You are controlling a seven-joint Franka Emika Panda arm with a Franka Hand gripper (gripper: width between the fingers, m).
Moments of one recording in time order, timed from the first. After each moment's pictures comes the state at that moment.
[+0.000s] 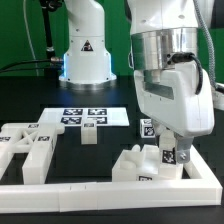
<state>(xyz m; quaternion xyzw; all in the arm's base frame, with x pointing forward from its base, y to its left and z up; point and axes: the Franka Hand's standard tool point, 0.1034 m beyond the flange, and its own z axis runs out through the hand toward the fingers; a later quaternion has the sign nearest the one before) 0.644 0.094 0.061 -0.73 0.67 -0.05 0.10</state>
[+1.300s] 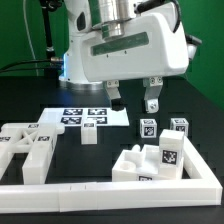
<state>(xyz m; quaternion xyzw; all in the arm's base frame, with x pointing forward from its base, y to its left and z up) 0.611 0.049 0.116 -0.87 0.48 -0.08 0.09</state>
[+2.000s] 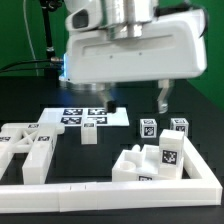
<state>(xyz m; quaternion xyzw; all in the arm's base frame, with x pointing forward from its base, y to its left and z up) 0.589 0.035 0.097 -0.97 0.21 -0.06 0.05</state>
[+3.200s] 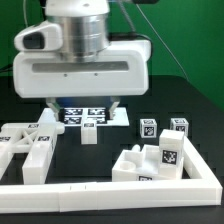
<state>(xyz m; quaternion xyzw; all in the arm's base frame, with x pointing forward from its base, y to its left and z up) 0.541 -0.027 0.077 -0.99 0.06 0.09 0.02</state>
